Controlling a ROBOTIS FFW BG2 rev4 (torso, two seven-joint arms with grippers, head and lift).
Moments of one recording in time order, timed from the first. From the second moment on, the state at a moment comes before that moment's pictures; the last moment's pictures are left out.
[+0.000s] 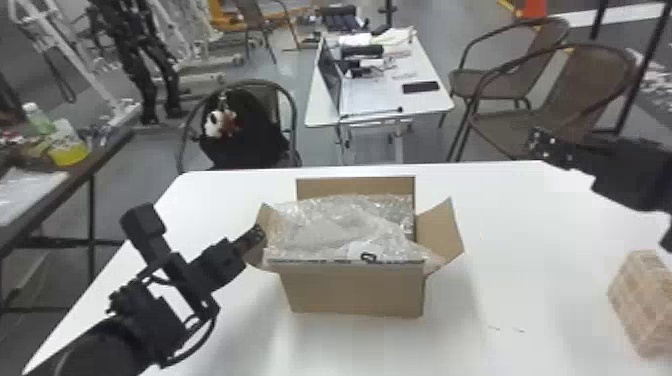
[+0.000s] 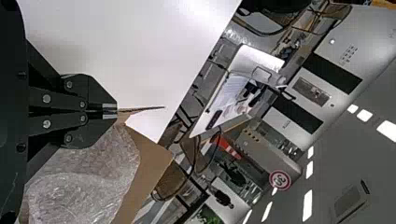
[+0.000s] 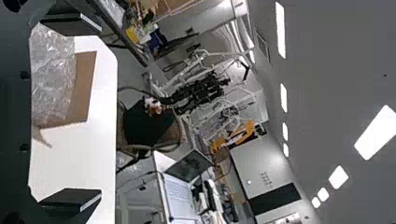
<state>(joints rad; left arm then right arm) 0.07 0.05 0.42 -2.04 0.73 0.89 -0.12 -0.14 -0.22 -0.12 -2.20 -0.83 0.95 0.21</state>
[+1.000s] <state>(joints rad) 0.15 0.02 0.49 -2.05 0.77 0.86 -0.14 0.51 -0.06 -0.21 -2.20 -0.16 0.10 0.41</state>
